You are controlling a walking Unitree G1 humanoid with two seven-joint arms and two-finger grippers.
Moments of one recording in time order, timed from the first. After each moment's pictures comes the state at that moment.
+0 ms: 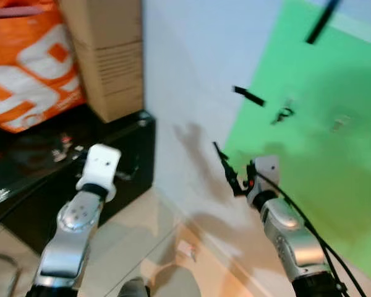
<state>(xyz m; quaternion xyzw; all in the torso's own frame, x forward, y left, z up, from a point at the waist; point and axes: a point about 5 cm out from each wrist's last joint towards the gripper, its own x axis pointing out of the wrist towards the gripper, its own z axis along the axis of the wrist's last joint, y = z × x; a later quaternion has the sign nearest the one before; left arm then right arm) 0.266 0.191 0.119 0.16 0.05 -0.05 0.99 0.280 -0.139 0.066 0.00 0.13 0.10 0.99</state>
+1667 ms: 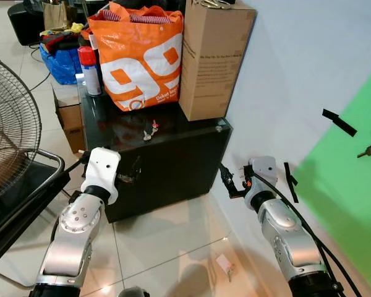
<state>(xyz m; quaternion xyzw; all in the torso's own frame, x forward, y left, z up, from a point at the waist) 0.269 0.185 0.111 0.13 0.05 -0.08 0.99 0.280 -0.134 0.070 0.00 0.12 0.11 0.99</state>
